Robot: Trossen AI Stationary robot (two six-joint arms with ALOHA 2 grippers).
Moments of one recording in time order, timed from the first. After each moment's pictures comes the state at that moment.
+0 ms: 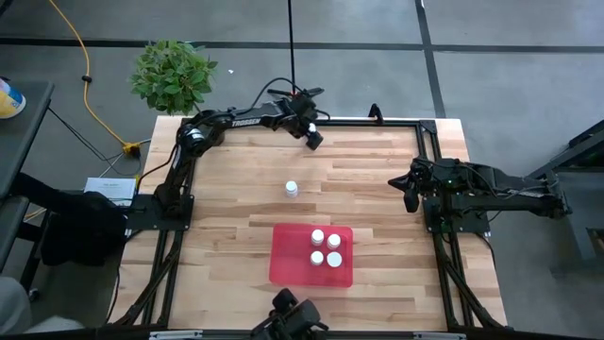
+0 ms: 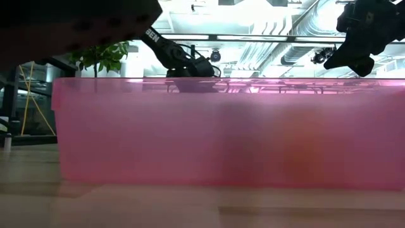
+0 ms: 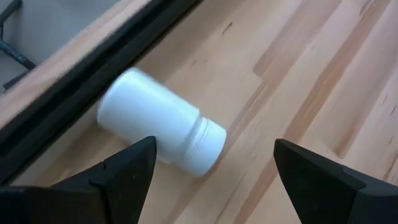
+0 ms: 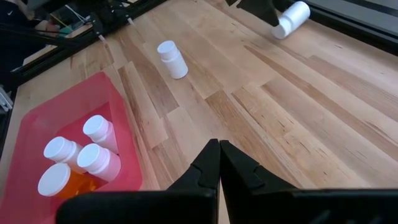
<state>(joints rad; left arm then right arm) 0.59 2.18 1.70 -0.47 0.12 -0.19 -0.12 0.39 0.49 -0.65 0.13 0.47</state>
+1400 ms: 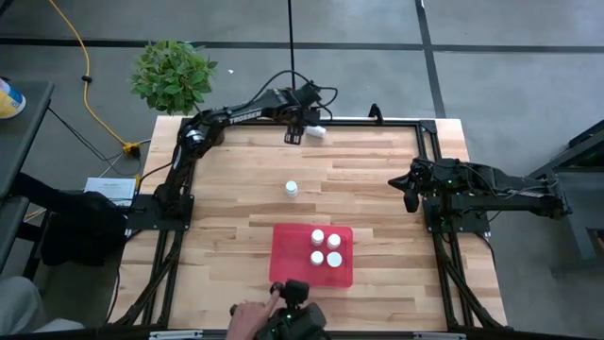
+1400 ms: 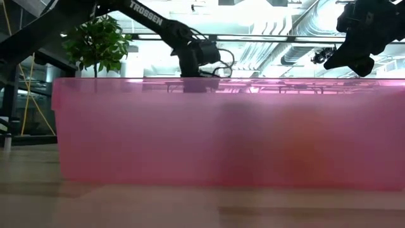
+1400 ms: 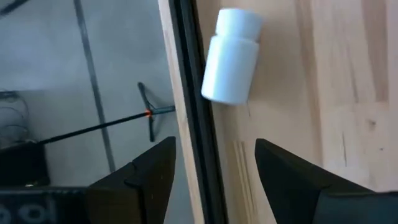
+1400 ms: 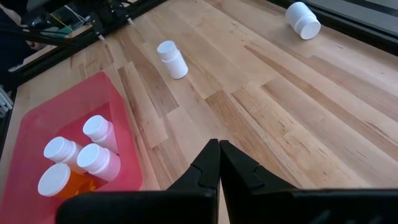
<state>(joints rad) 0.56 2.18 1.94 -0.82 -0.25 0.83 -0.12 0.39 0.49 -0.65 0.13 0.47</state>
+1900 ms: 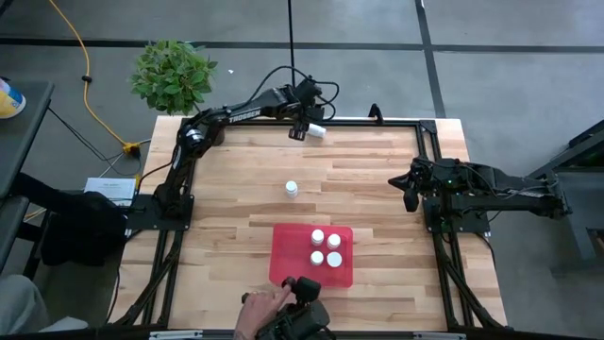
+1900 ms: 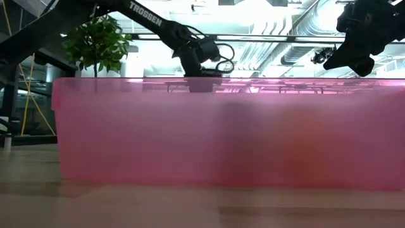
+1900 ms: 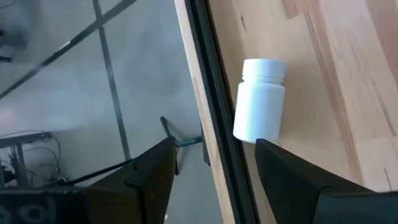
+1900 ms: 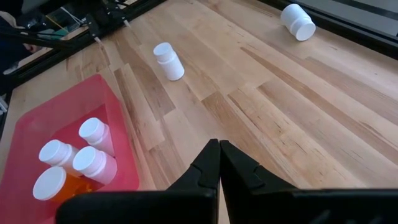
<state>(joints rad) 0.57 2.18 1.94 -0.68 -0.18 0.97 -0.12 0.39 0.49 -0.65 0.14 0.47</state>
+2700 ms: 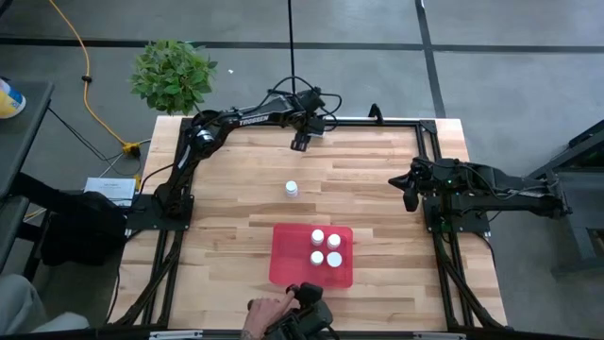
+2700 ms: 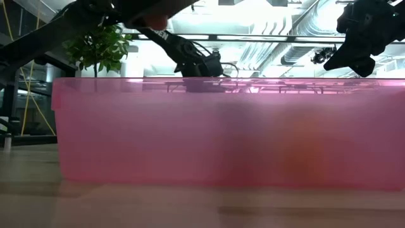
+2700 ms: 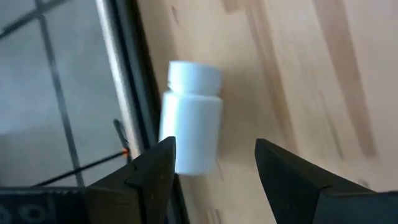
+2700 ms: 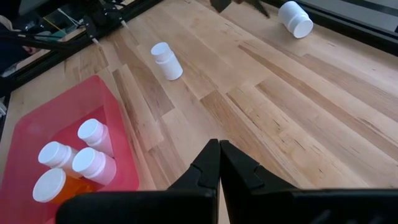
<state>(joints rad) 0.56 2.28 1.94 -0.71 -0.07 0.89 -0.12 0.39 0.49 -0.65 0.15 0.49</state>
